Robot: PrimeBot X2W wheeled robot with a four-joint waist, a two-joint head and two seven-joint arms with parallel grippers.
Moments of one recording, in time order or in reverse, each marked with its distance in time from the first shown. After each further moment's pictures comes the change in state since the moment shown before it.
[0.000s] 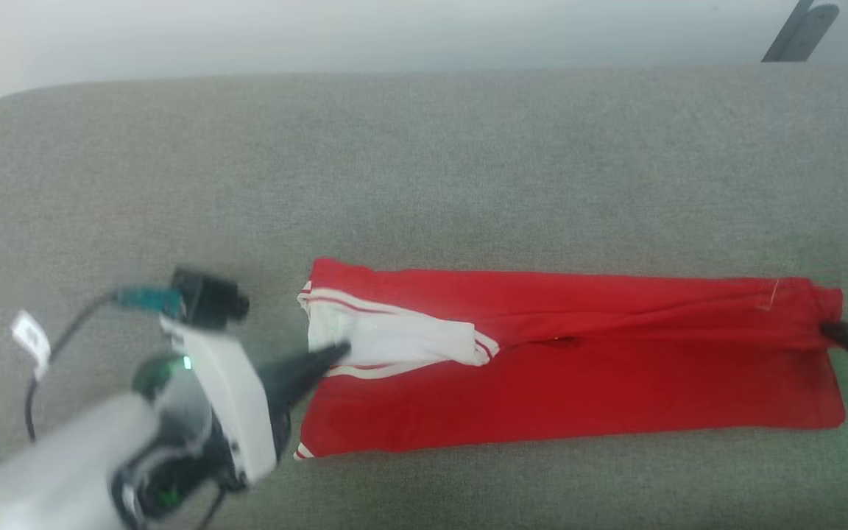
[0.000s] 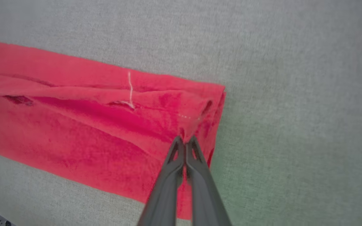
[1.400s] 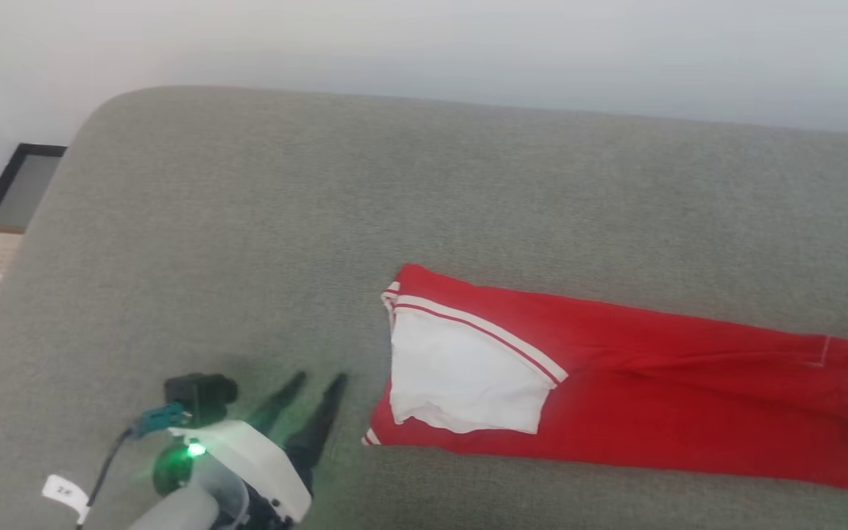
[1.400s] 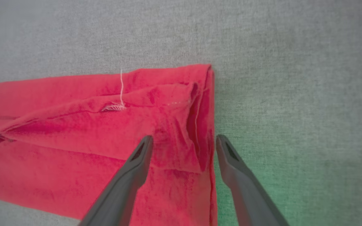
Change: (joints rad) left arm 0.294 -0.306 0.191 0.366 0.206 0.009 -0.375; right arm 0.210 0.064 -0.107 0.228 0.185 -0.001 -0.103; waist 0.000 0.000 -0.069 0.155
